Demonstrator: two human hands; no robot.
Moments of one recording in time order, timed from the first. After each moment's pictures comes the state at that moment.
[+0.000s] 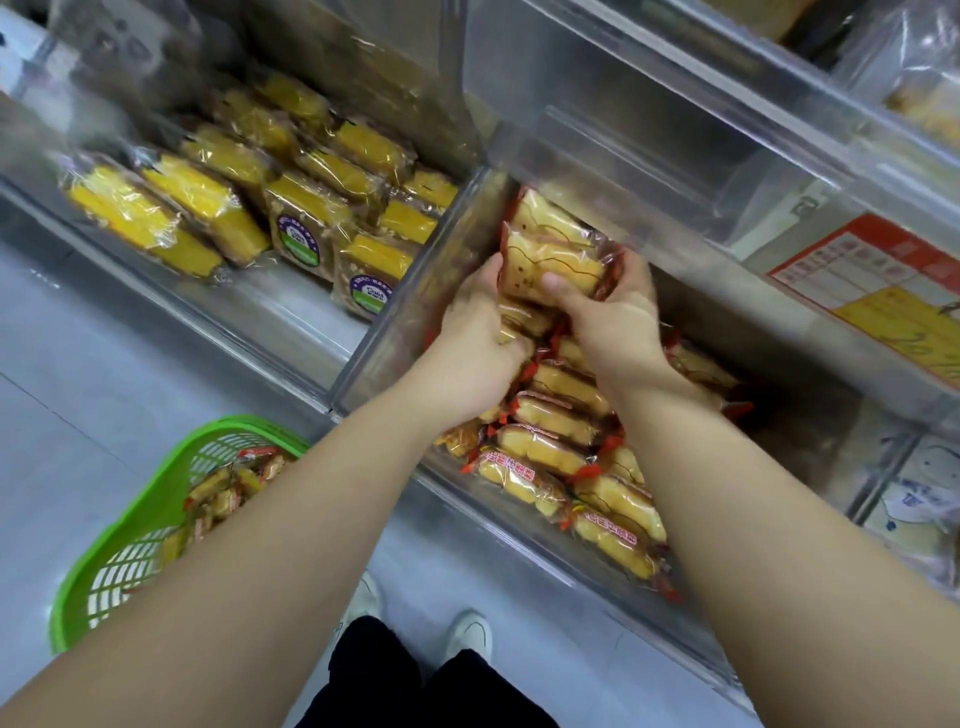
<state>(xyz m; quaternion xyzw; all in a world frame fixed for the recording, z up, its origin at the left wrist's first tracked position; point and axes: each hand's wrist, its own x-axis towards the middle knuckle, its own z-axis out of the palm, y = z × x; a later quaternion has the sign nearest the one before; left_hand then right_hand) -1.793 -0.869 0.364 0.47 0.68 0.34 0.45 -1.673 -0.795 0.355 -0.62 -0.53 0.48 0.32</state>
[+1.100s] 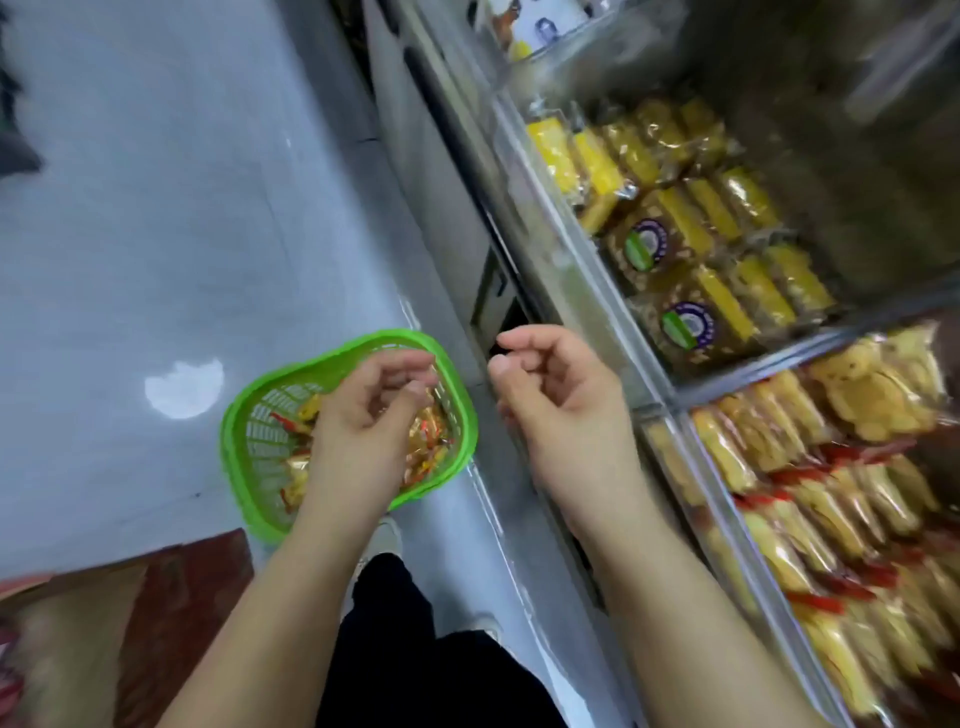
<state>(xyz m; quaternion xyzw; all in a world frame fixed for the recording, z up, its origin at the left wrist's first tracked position) -1.915 -1.109 0.346 0.08 0.72 0.66 0.22 -1.845 -0.994 0.386 -0.30 -0.66 0.67 0.15</state>
